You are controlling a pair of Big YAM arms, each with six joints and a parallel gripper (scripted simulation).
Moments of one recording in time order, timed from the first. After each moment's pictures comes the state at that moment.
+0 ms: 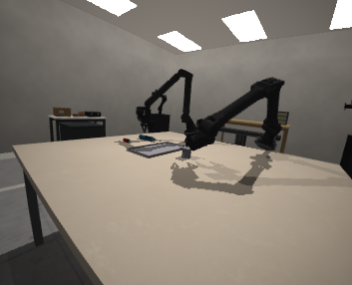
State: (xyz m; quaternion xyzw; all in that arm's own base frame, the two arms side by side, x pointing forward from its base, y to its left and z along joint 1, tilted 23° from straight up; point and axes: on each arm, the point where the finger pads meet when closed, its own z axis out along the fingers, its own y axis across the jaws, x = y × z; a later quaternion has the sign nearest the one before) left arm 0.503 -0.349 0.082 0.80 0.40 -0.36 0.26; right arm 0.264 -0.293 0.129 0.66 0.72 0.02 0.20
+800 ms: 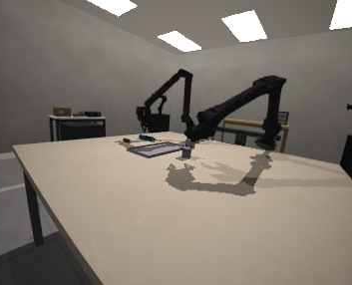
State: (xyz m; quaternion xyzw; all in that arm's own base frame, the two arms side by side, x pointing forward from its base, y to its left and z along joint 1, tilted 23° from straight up) left arm 0.489 -0.360 0.118 0.80 0.40 -0.37 0.26; right arm 0.264 -0.293 0.129 0.66 0.72 0.02 0.20
